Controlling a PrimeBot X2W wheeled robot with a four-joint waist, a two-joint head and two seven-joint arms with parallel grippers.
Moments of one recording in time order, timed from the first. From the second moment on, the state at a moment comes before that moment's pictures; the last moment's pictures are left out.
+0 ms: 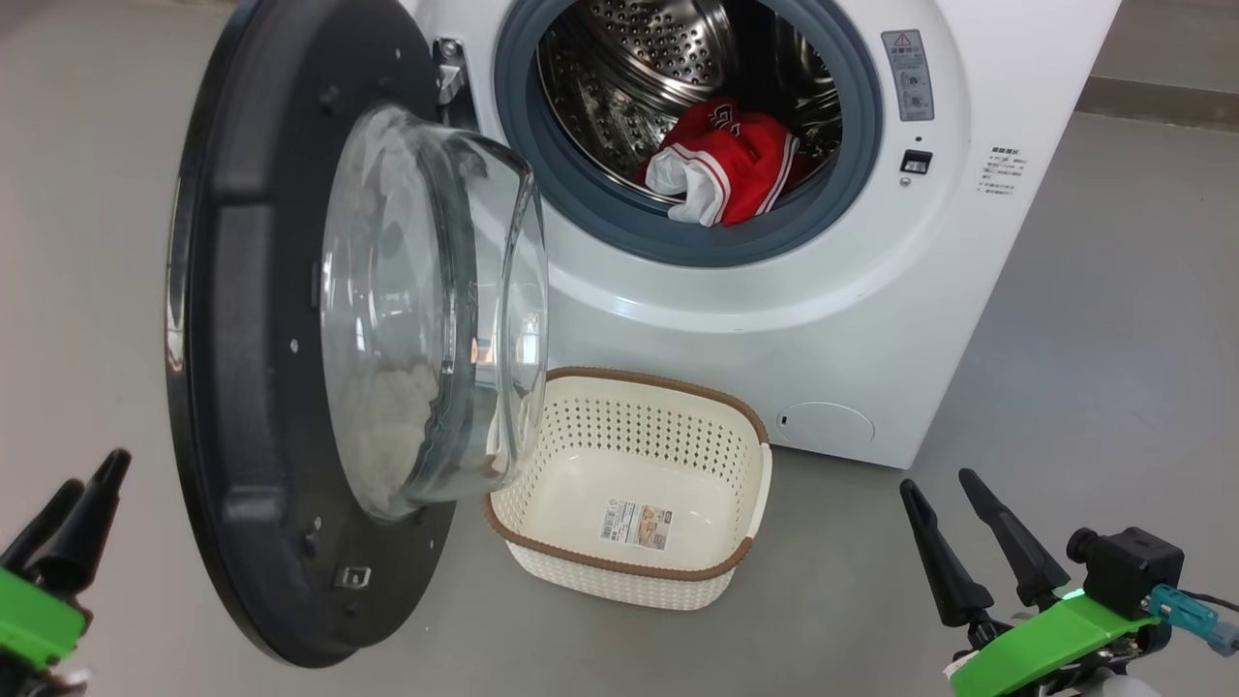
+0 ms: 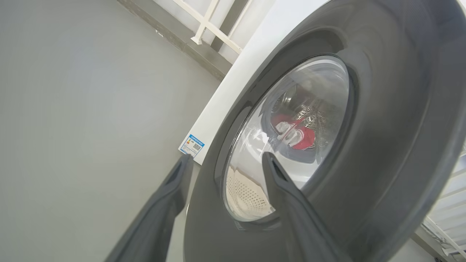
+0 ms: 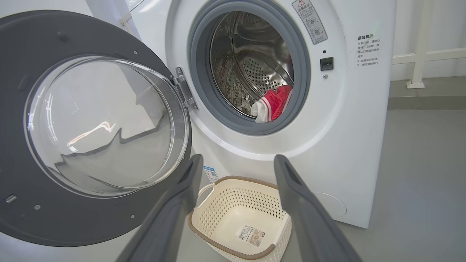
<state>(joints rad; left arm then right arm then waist) -0.16 0.31 0.21 0.10 -0.96 -0.12 0.51 -0.10 -0.26 0.21 0.24 0.57 0.13 -0.26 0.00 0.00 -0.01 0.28</state>
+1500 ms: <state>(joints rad) 0.08 0.26 0.01 0.15 -0.59 -0.10 -0.24 -0.08 -0.27 0.25 0.23 0.55 0.13 -0.26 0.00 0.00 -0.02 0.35</state>
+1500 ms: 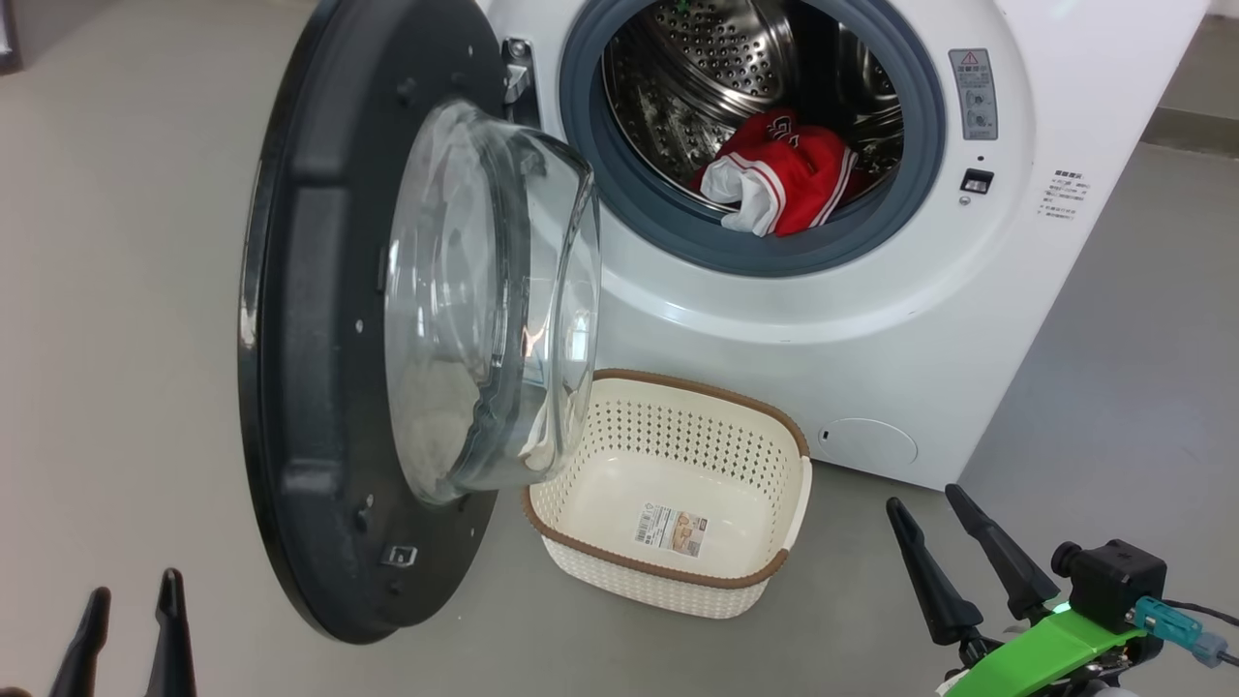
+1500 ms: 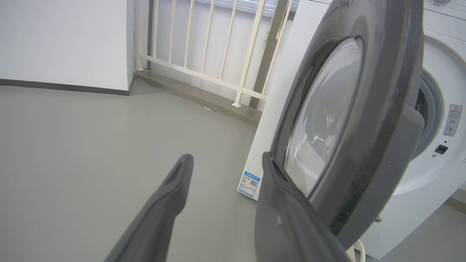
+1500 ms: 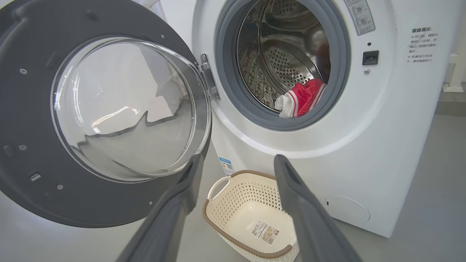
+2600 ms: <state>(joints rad) 0.10 0.22 0.02 0.11 -0.55 -0.08 -0.25 -0.08 -0.27 0.24 0.24 0.54 0.13 -0.26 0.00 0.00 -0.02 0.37</state>
